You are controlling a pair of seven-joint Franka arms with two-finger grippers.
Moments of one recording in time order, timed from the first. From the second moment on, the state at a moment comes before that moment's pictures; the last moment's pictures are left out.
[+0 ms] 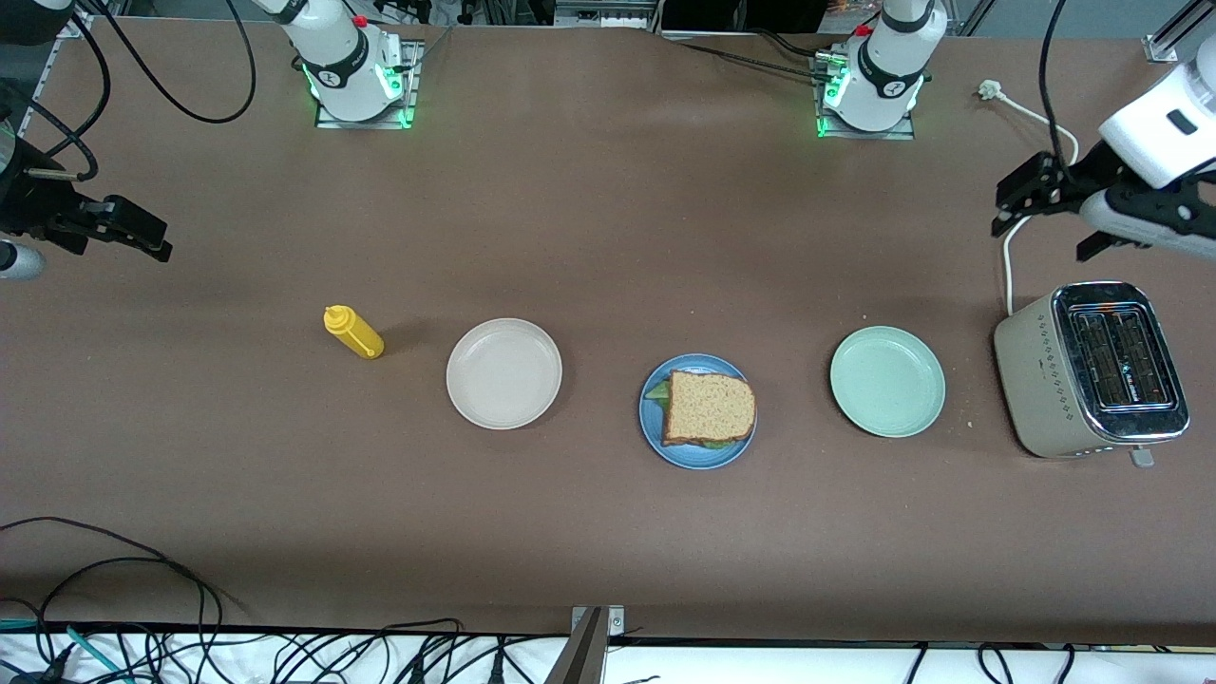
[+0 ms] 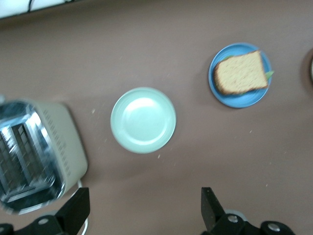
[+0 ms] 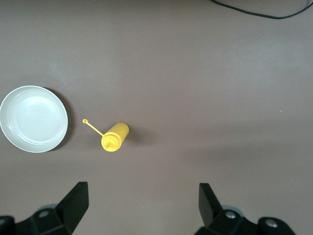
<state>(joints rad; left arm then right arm) -0.04 -0.05 -0.03 -1.63 -0.05 1.63 0.19 0.07 0.06 -0.05 -1.54 -0.03 1.60 0.09</state>
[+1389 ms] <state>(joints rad) -0.01 0.01 -0.01 -1.54 0.03 1.54 0.10 0.08 0.06 -0.05 -1.54 -0.03 1.61 0.10</state>
